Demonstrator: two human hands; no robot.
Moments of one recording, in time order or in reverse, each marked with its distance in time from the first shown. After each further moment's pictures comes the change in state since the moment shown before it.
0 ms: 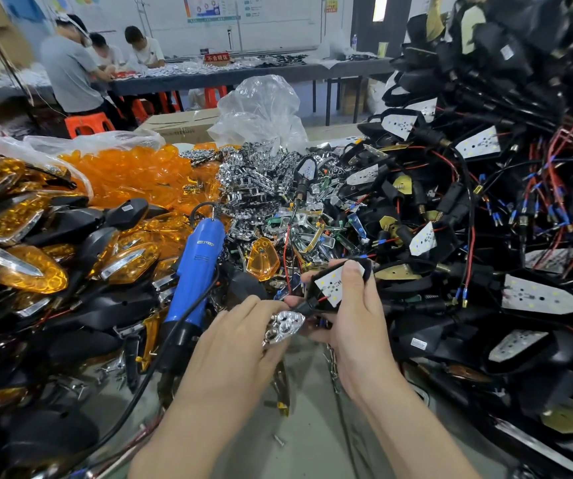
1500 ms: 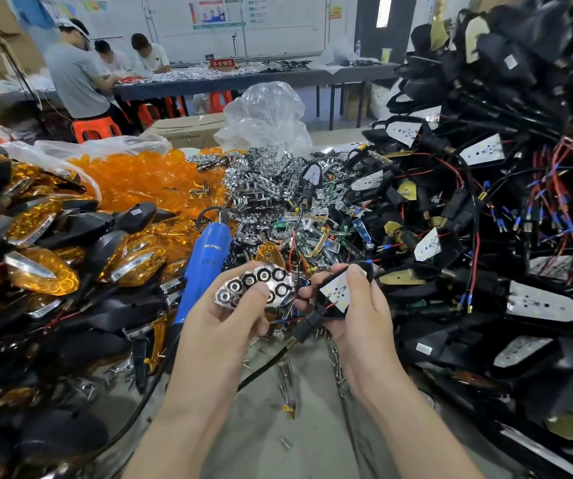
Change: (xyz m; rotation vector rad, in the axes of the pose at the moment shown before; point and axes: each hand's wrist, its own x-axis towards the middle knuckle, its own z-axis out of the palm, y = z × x) left_hand 0.009 0.002 -0.011 -1.222 0.259 -0.400; right_hand -0.002 -0.008 0.010 0.190 0.025 -0.001
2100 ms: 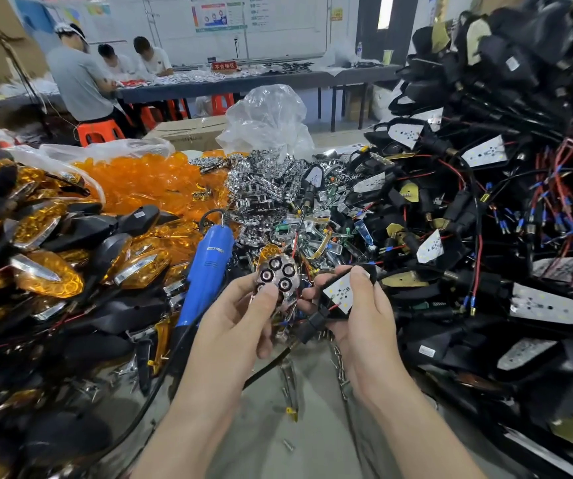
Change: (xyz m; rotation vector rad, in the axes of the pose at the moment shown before) left_hand -0.001 0.001 0.003 0.059 -0.055 -0.060; right_hand 0.002 0.003 0.000 -0.006 0.023 -0.019
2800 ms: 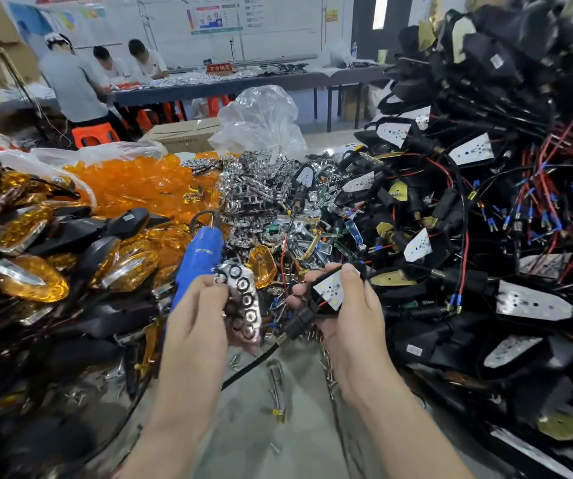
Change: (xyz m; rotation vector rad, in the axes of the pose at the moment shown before) left_hand 0.000 0.011 0.001 0.042 0.219 0.034; right_hand -0.002 -0.009 0.005 0.091 0.009 0.028
